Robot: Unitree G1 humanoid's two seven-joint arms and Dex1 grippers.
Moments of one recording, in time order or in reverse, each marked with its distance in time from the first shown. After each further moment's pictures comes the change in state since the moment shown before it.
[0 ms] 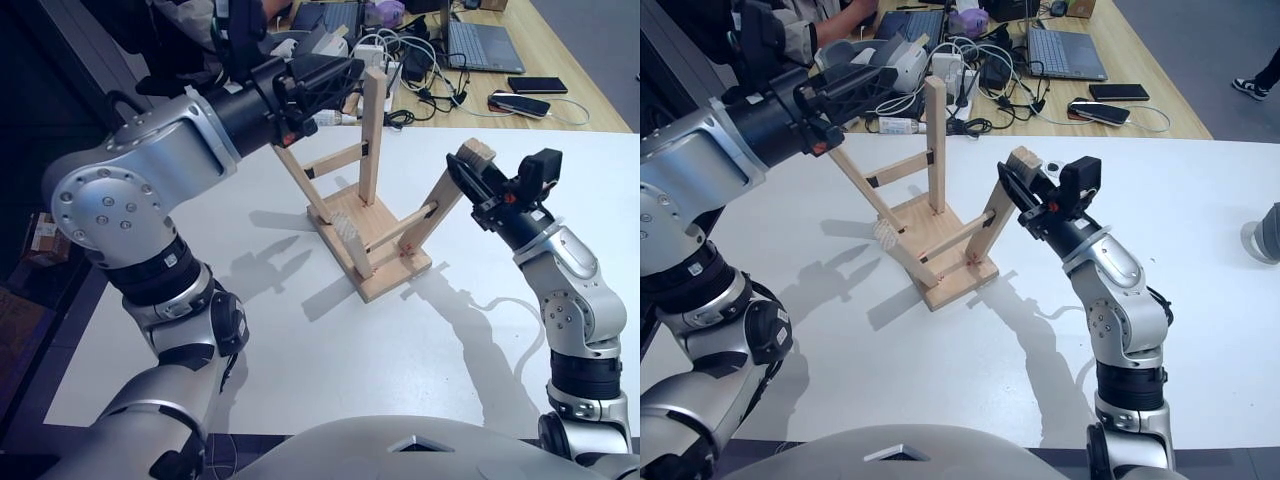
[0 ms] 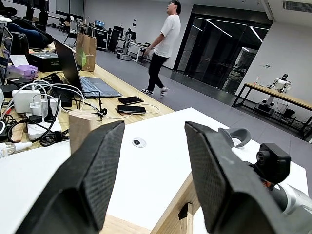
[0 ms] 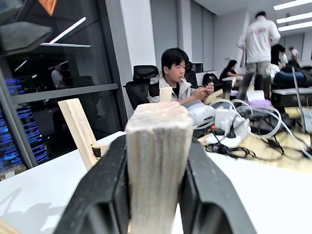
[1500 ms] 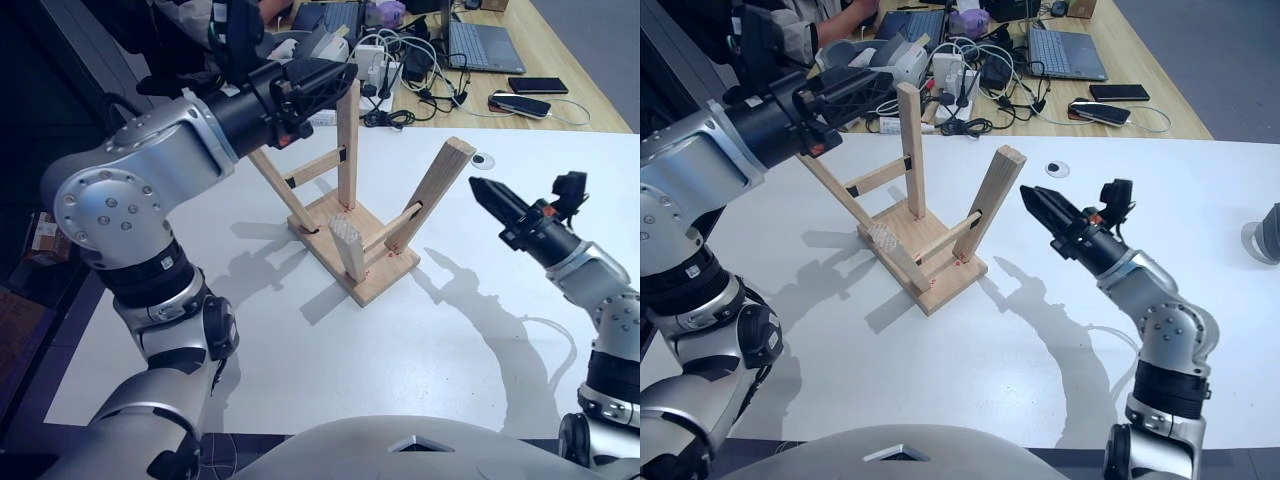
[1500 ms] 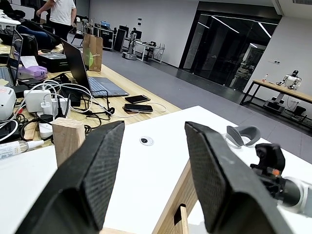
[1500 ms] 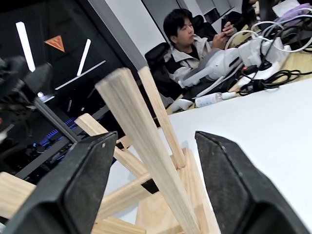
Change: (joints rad) left arm 0.023 0.055 -0.037 0.013 0.003 -0.055 -0.011; right arm -0.006 -0.080 -0.331 0.132 0.605 0.449 0.032
